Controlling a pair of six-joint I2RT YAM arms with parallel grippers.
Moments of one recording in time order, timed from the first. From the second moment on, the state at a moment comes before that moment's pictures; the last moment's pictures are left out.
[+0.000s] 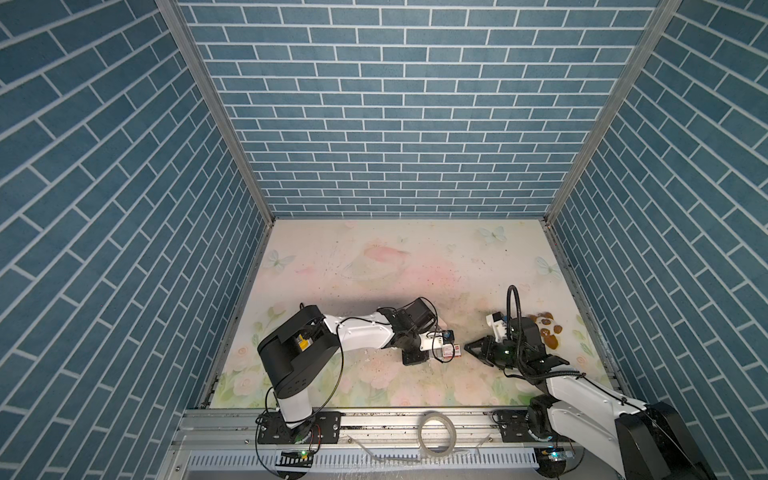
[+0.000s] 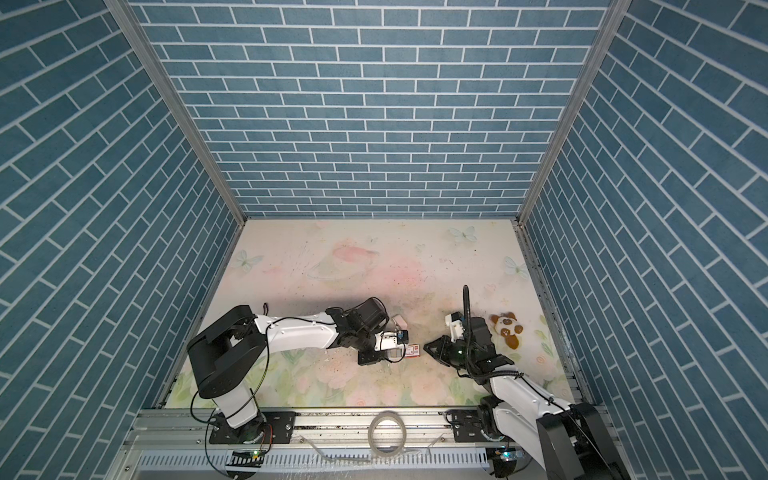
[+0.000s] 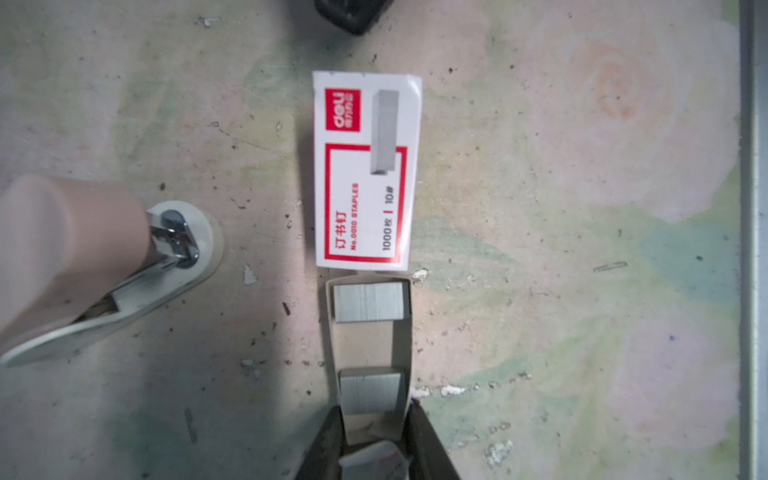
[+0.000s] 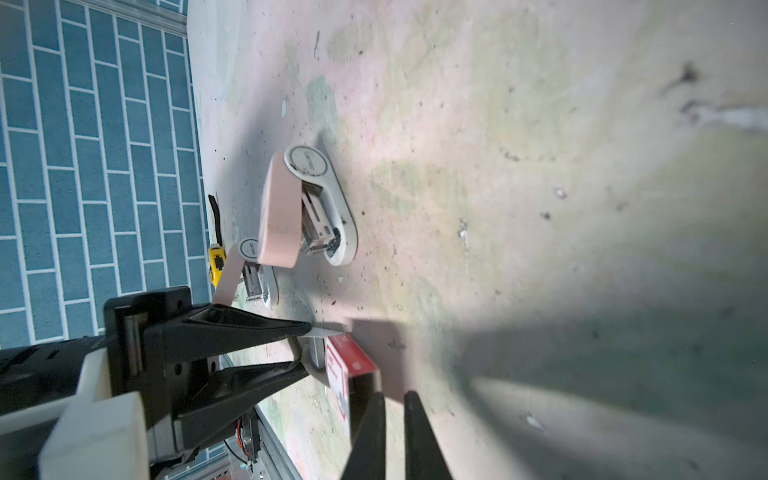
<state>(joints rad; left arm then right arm) -0.96 1.76 0.95 -0.35 0.26 0.52 0.34 0.96 0.14 0.04 -0.62 0.78</state>
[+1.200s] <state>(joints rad) -0.96 1.76 0.97 -0.38 0.24 0.51 0.33 1.12 0.21 0.11 -0.80 0.76</state>
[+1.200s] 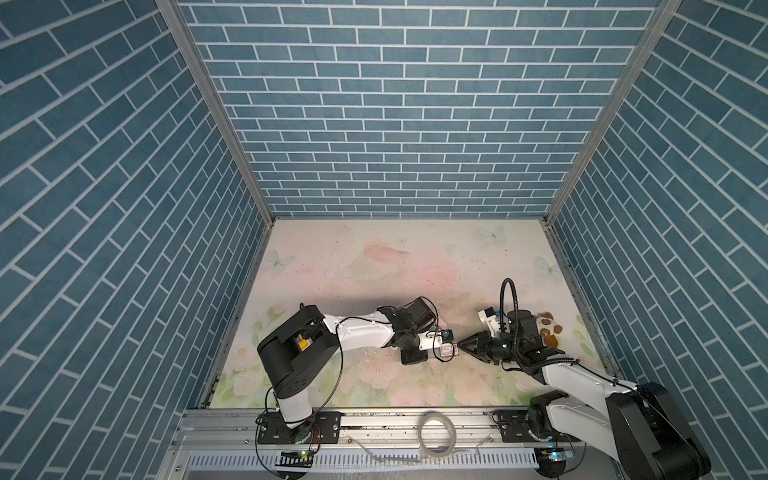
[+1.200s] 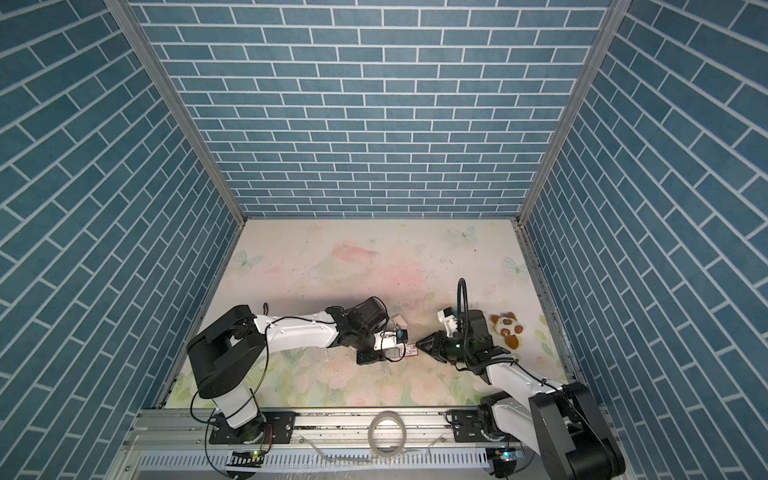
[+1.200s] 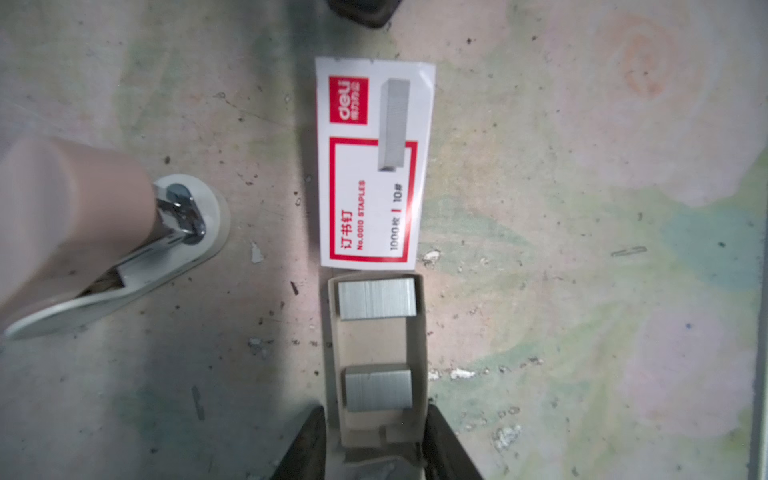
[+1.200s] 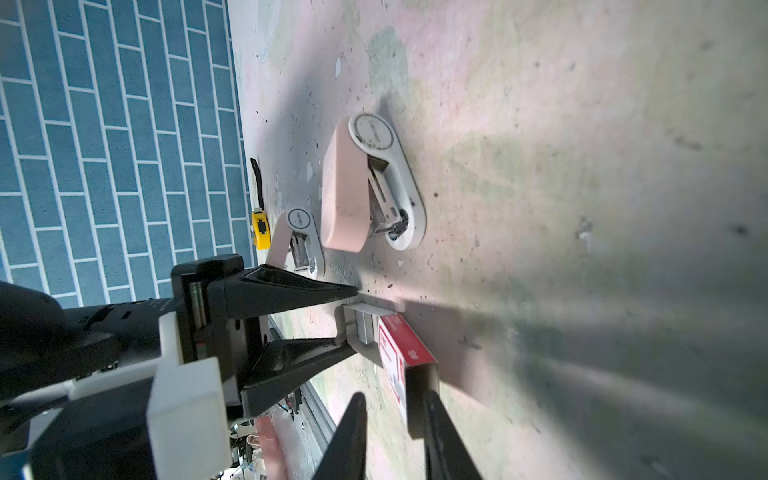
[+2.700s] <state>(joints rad) -0.96 1.76 0.97 -0.40 0.23 0.51 0.35 1.17 0.22 0.07 -0.75 0.71</state>
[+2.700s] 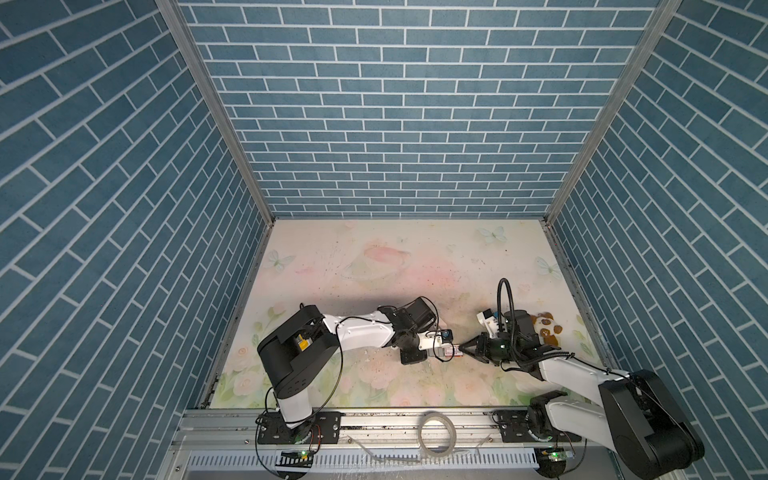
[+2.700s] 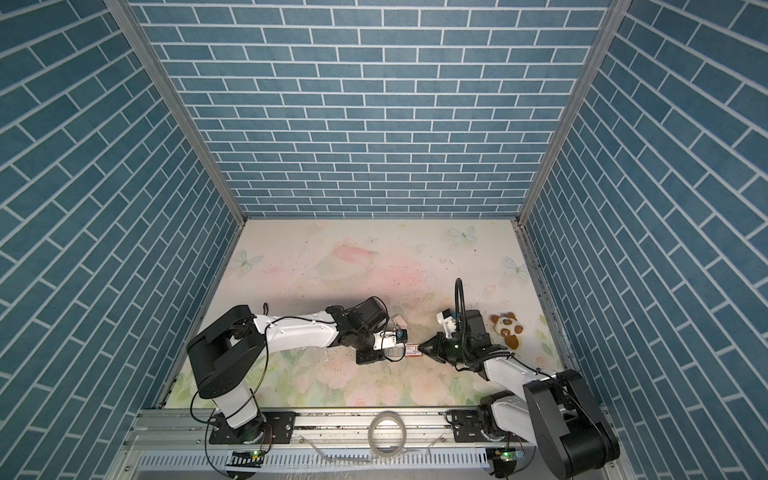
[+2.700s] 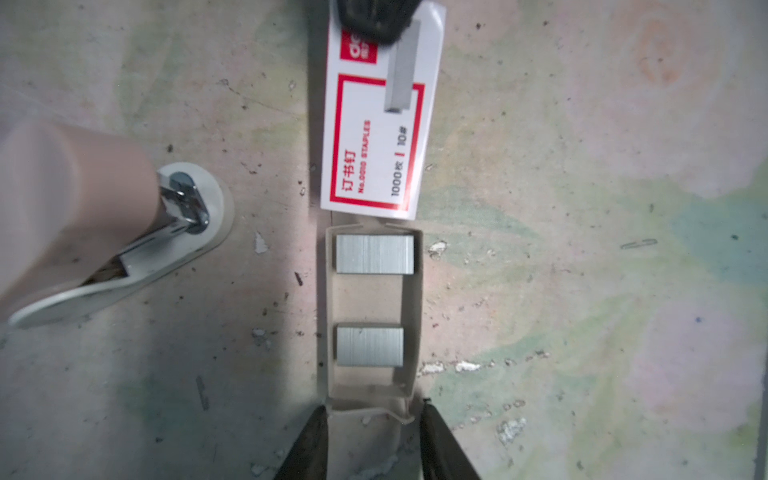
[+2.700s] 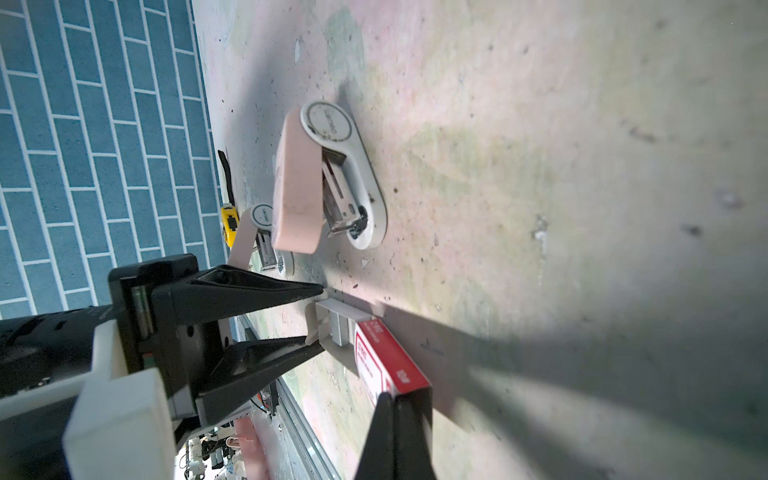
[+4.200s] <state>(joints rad) -0.97 1.87 1.13 -0.49 0.31 0.55 0.35 1.18 0.22 0.07 -0.75 0.70</state>
